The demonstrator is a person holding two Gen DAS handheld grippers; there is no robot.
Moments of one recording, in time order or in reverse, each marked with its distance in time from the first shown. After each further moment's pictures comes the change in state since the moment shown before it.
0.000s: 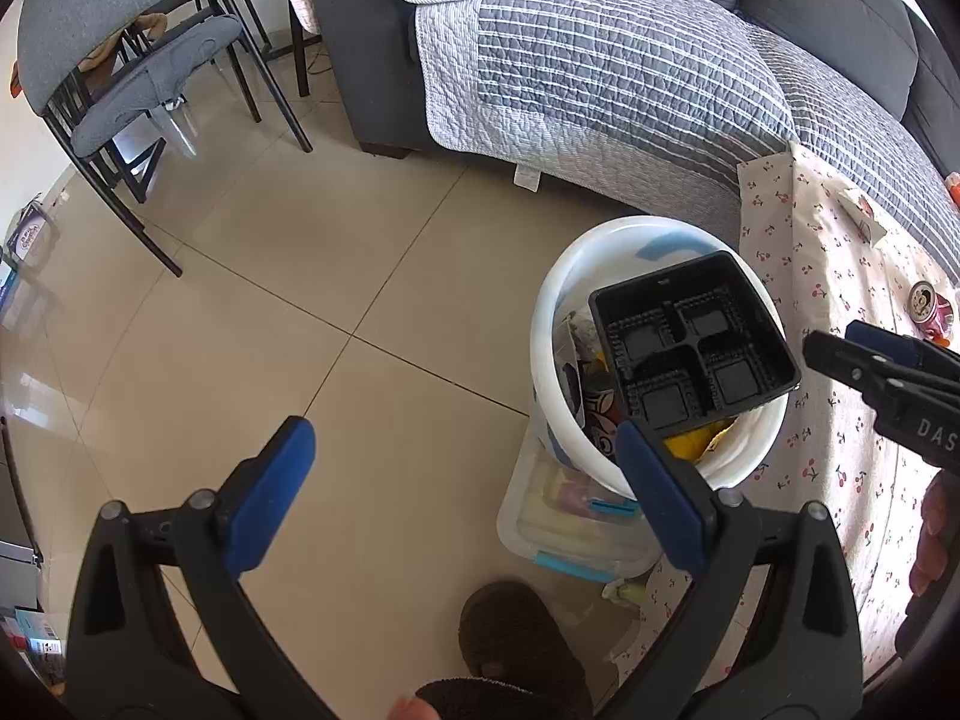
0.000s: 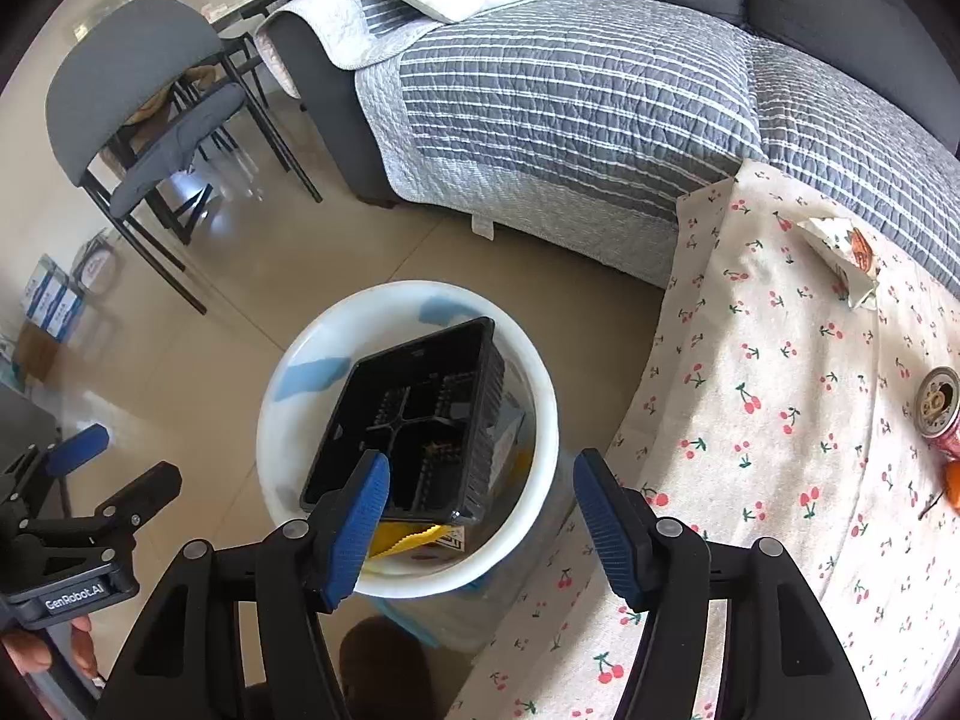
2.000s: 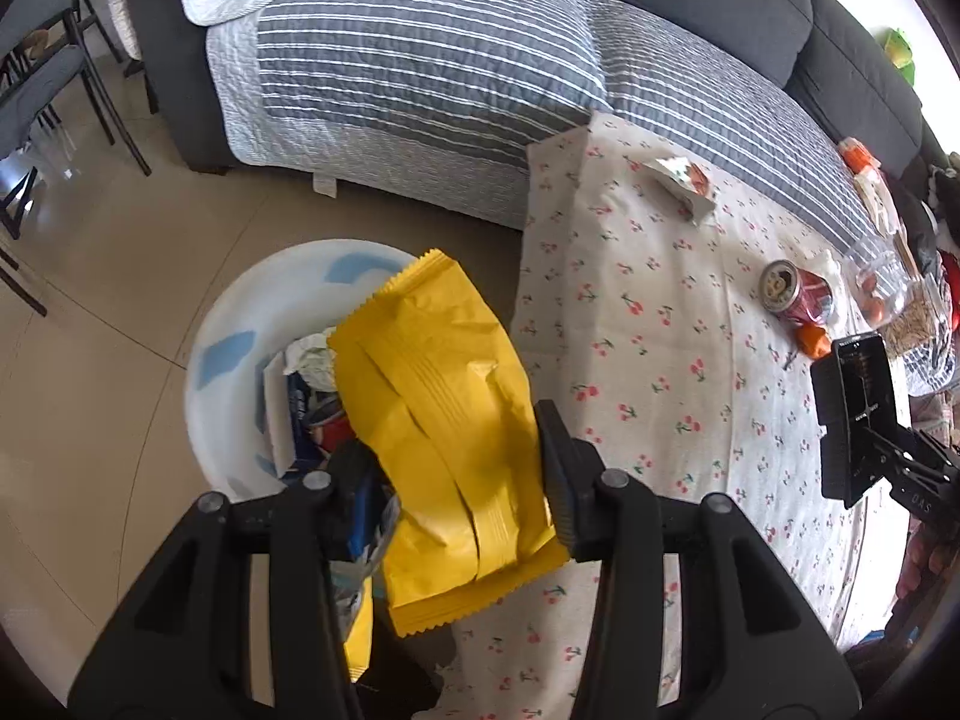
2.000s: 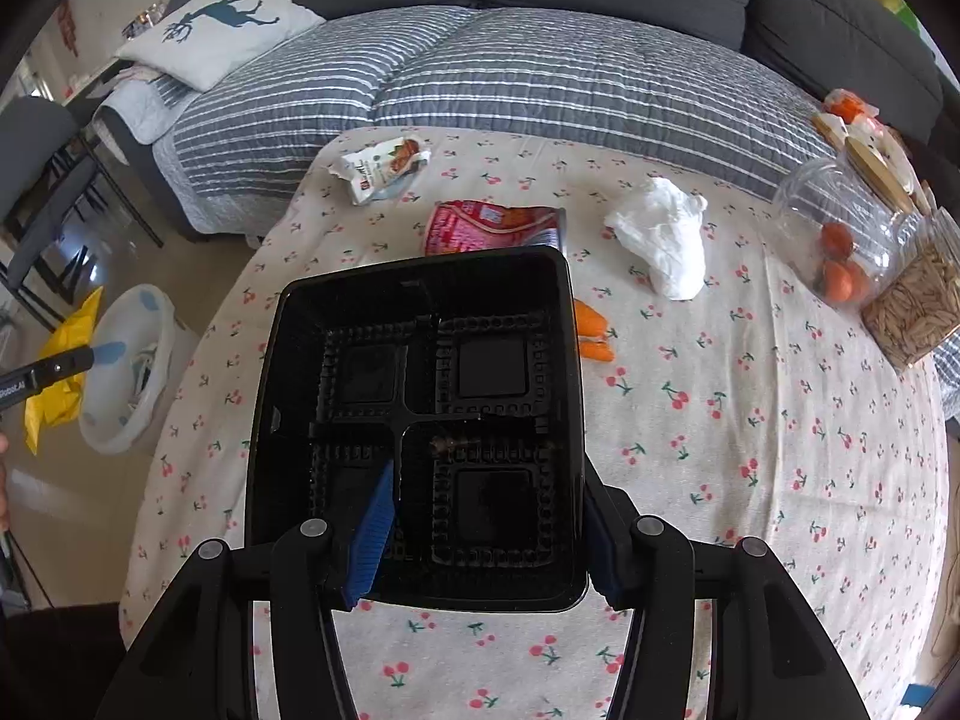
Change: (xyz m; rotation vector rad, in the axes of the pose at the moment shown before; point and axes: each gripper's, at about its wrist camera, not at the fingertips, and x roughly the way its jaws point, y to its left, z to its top) left arm -0.011 -0.130 0.025 0.082 0.031 -0.281; right arm -0.125 -0.239 -0.104 0.182 -0.008 -0.243
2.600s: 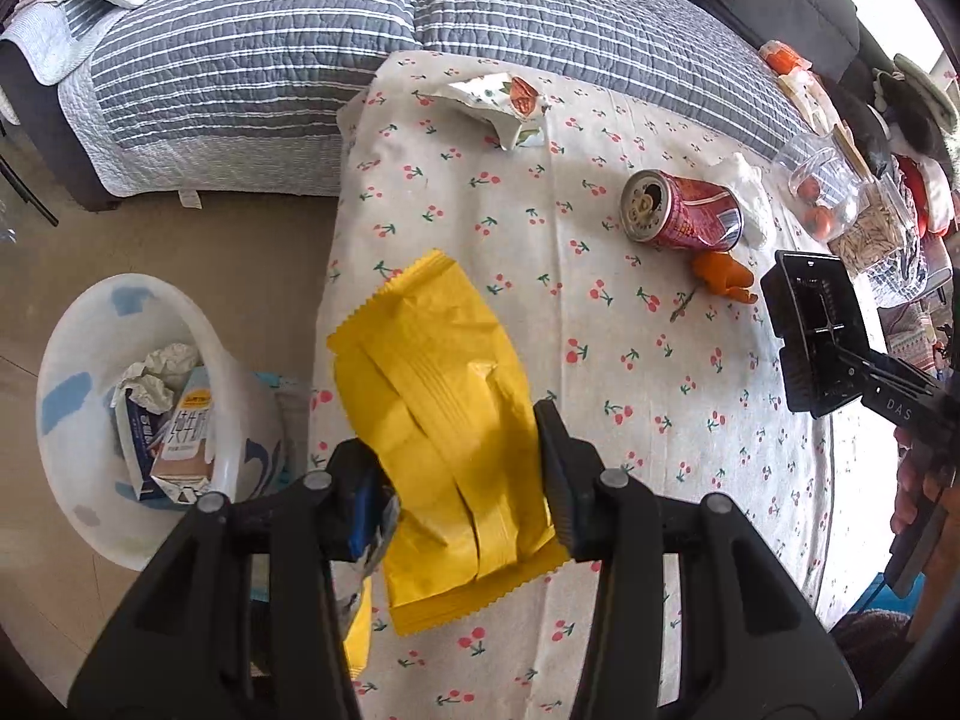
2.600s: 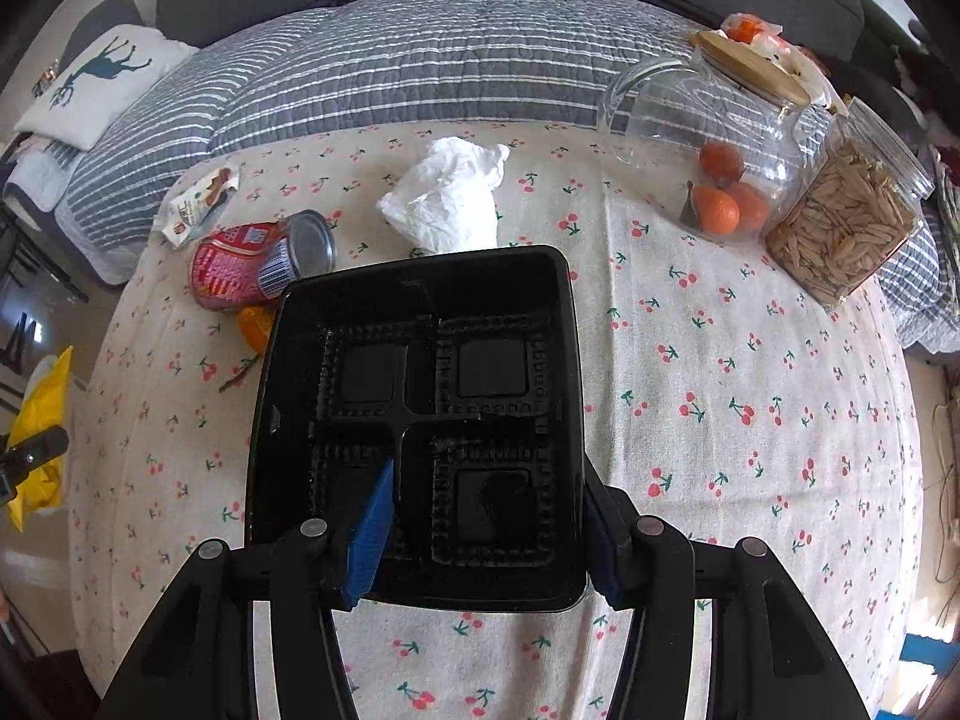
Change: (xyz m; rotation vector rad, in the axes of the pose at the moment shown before) left arm 0.029 -0.134 -0.004 0.185 0.102 -0.110; right arm 0.012 -0.110 -0.001 0.166 0.037 -0.108
